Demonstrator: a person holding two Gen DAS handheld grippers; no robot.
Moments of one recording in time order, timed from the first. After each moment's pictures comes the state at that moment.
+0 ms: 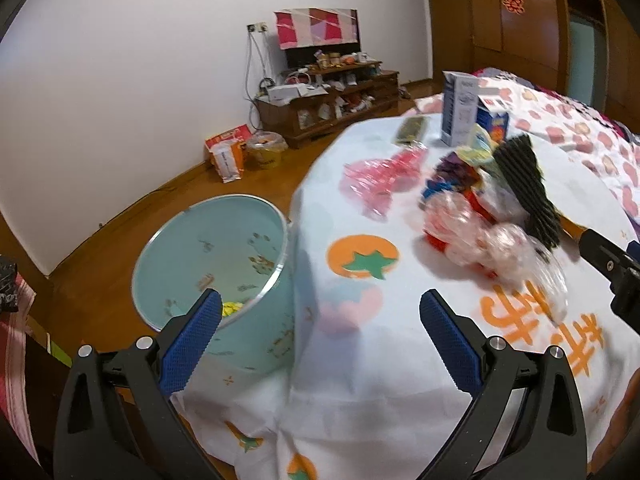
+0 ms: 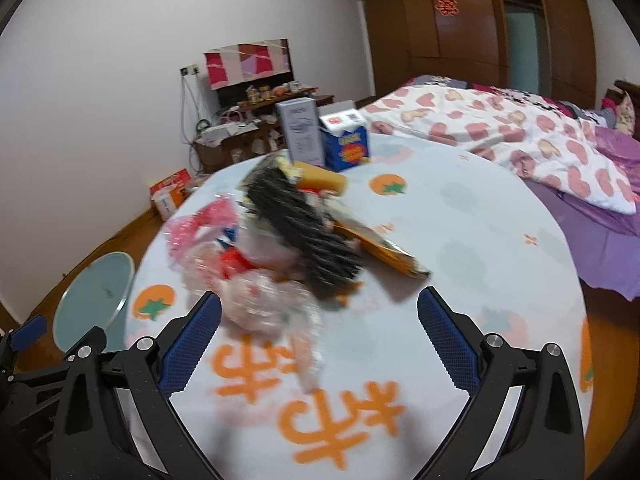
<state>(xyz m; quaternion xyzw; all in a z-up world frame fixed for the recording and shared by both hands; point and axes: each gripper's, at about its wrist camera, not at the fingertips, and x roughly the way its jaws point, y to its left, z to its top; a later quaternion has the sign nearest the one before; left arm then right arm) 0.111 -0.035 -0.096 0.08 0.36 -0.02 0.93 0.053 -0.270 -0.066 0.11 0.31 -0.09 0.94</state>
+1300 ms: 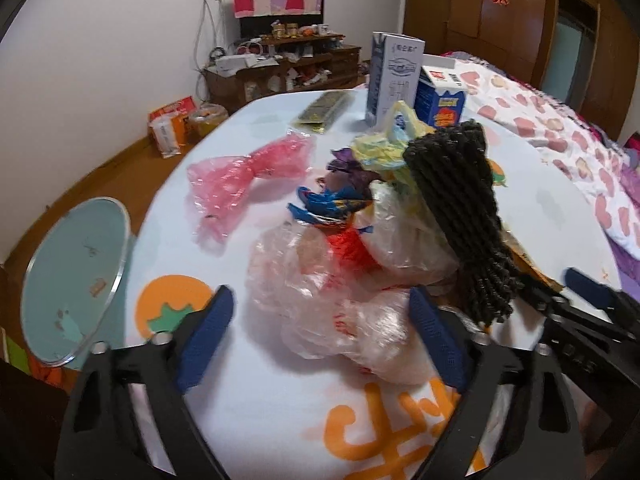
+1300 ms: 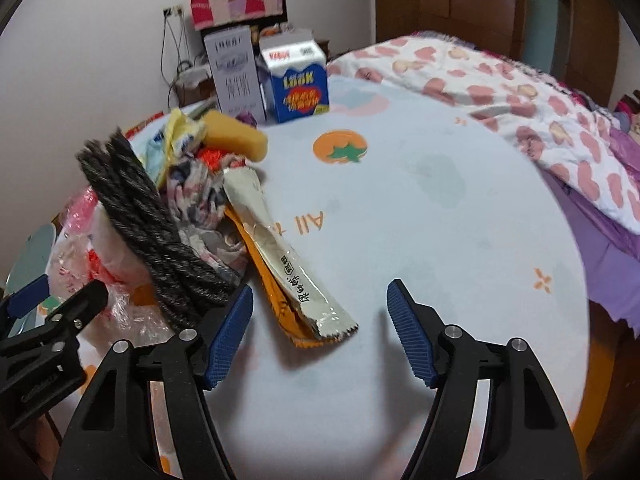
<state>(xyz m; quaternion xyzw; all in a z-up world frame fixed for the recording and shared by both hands) 0.191 -0.143 -0.130 0.03 0.41 -0.10 0.91 0.144 -0.353 -0.118 0.08 0.43 -0.07 0.90</state>
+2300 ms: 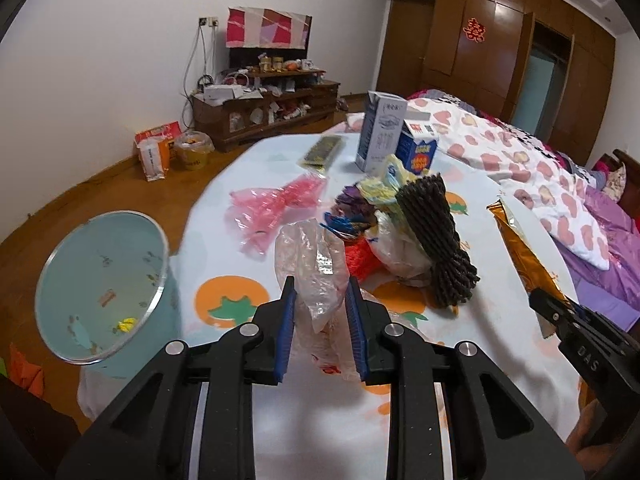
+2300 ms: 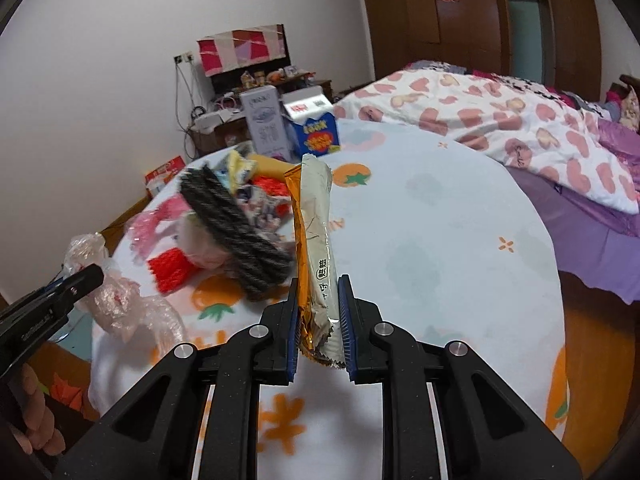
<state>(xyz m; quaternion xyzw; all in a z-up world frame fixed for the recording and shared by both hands) 0.140 -0.082 -0.085 0.00 0.35 -0.13 0.93 0.058 -0.323 -0.069 0.11 0.34 -0.07 0.93</state>
